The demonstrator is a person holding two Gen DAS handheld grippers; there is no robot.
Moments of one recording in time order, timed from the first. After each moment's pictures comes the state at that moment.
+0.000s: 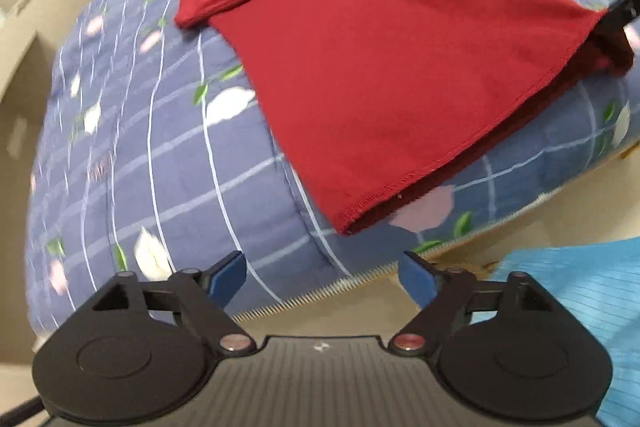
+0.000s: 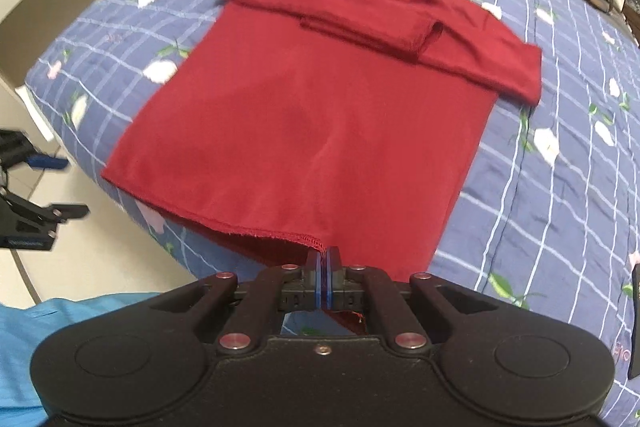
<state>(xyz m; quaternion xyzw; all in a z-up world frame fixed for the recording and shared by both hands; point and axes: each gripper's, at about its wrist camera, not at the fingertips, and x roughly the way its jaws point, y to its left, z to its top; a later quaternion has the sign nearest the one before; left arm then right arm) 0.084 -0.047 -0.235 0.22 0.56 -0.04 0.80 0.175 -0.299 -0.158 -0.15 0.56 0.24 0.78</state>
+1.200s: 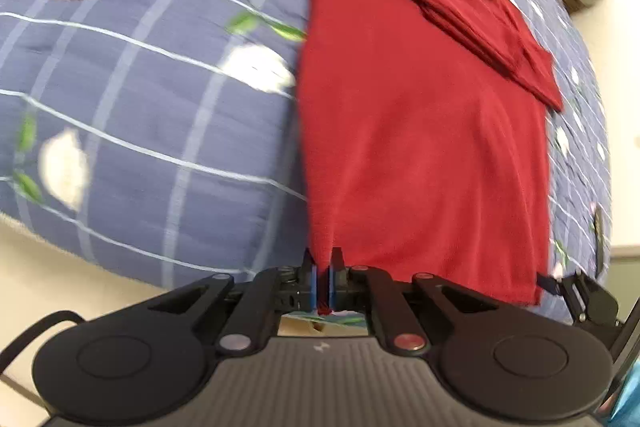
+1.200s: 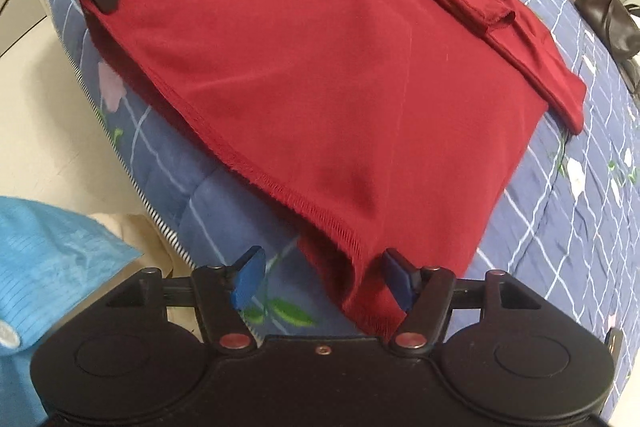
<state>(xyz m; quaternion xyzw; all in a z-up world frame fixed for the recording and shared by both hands) 0.164 0.069 -0.232 -0.23 0.63 -0.01 0.74 0.139 -0.260 -0.240 -0.34 0.51 0.26 0.75</state>
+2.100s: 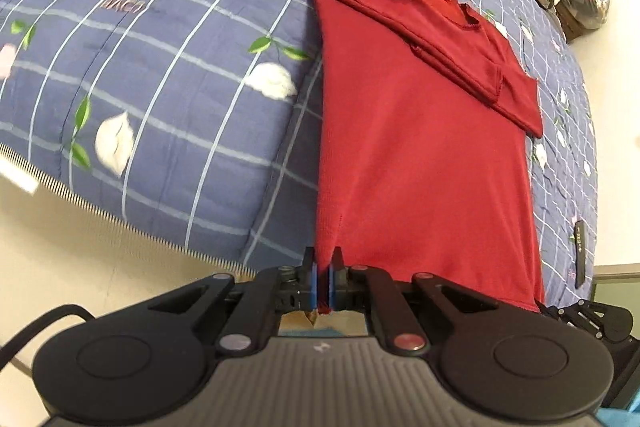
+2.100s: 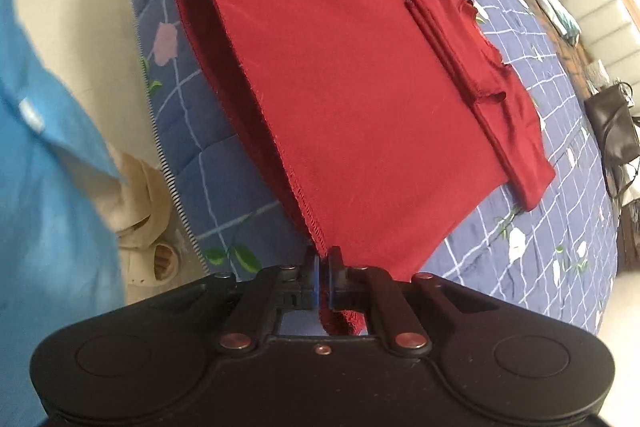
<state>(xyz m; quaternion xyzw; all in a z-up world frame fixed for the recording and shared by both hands) 0.129 0.062 -0.169 -0.25 0.62 0.01 0.75 0.106 -0.290 -0.174 -0.46 0.44 0.33 0.70</state>
